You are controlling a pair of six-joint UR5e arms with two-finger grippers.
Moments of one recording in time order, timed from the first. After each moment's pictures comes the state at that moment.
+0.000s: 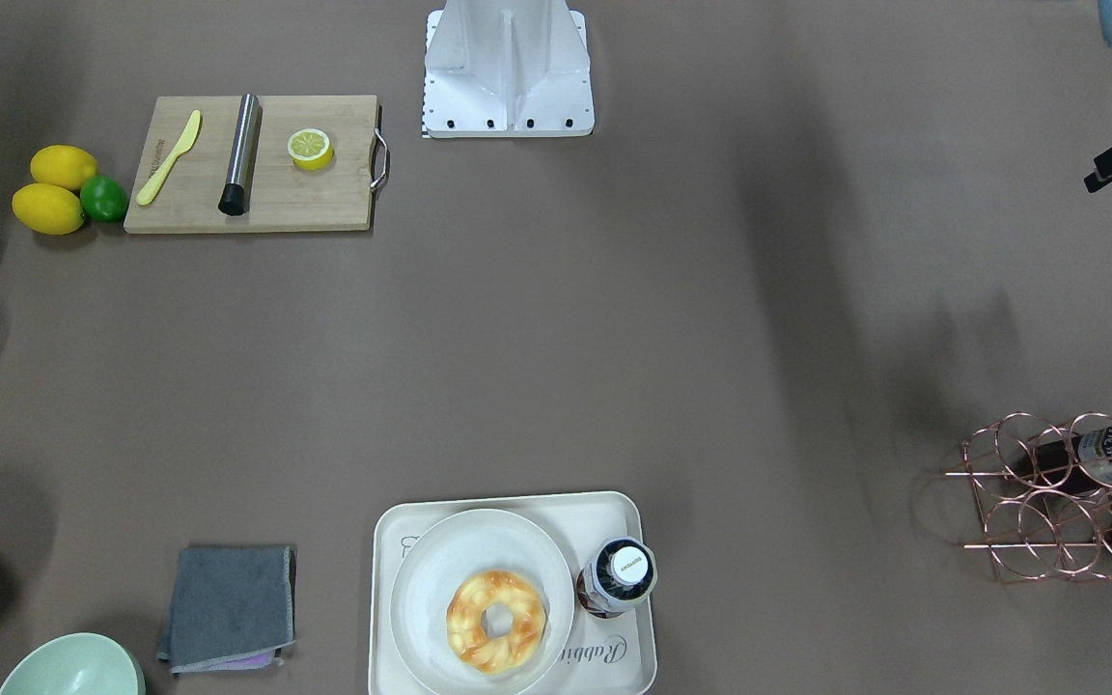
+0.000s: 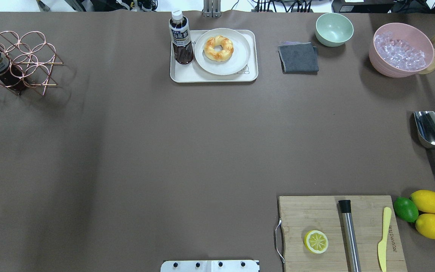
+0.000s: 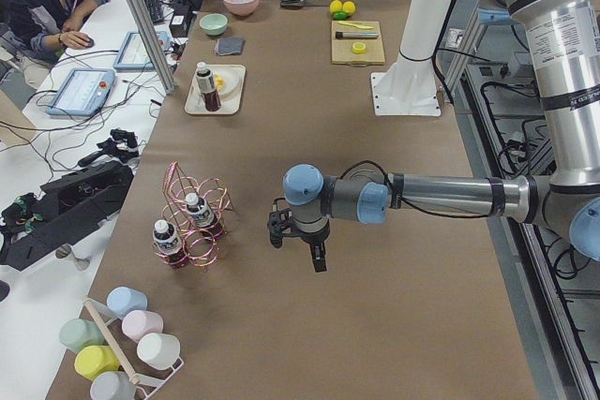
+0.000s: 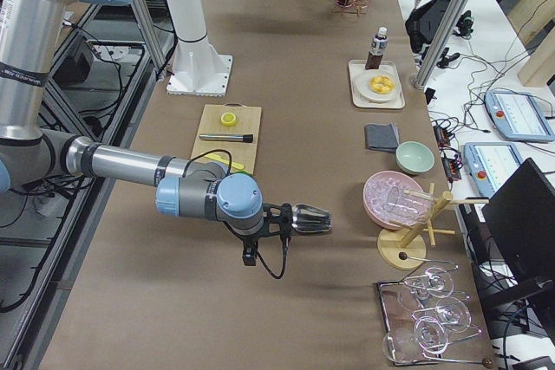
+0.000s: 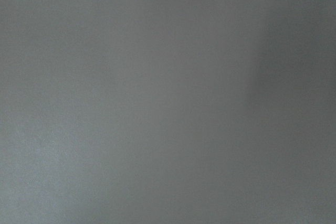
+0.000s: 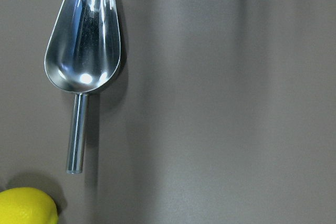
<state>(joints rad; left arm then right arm) -1.34 -1.27 -1.87 -1.63 -2.35 -0.32 1.63 -1.93 1.81 -1.46 2.44 -0.08</state>
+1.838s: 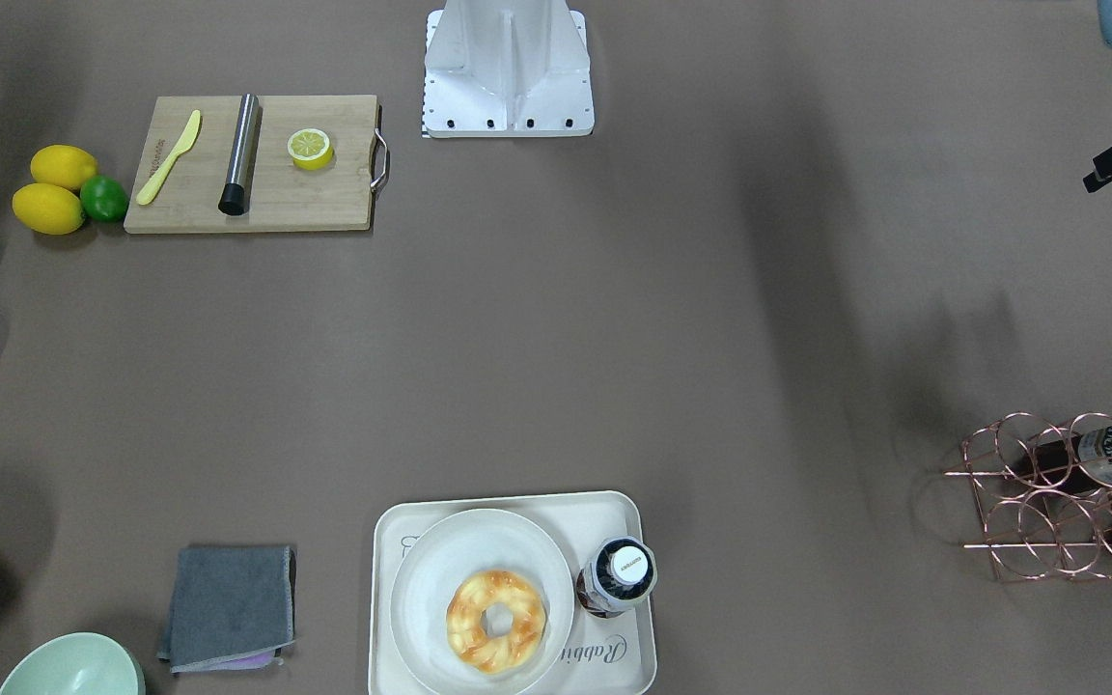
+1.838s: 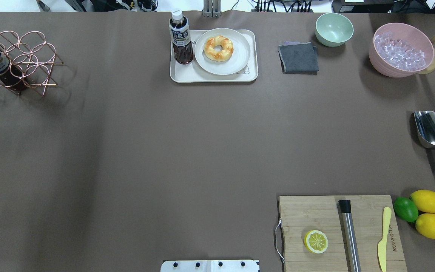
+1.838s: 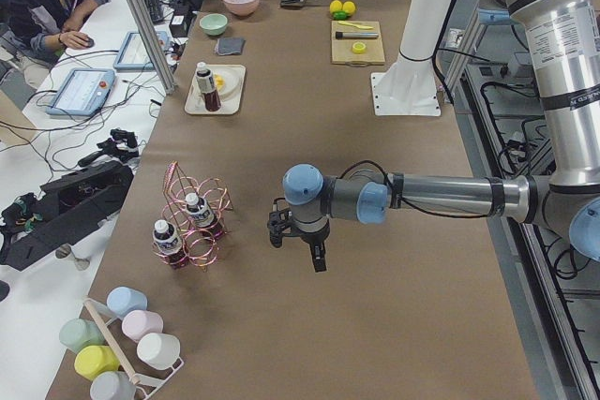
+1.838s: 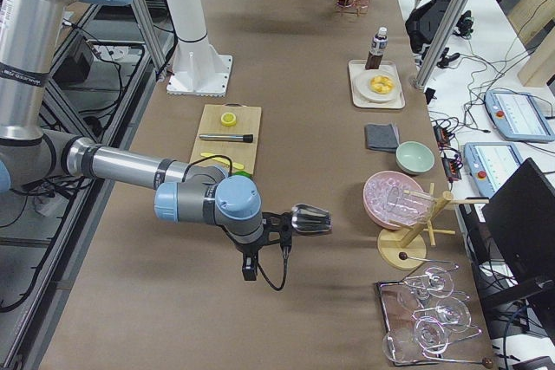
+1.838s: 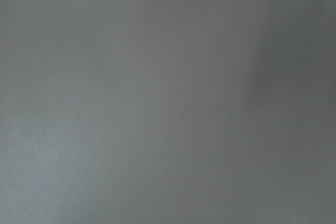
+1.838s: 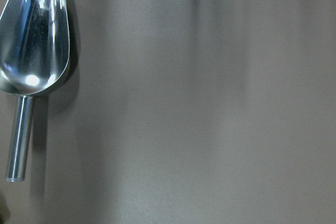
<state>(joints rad) -1.34 -1.27 -1.87 -1.63 -2.35 -0.32 1.64 -1.93 1.78 -1.41 2.31 -0.08</state>
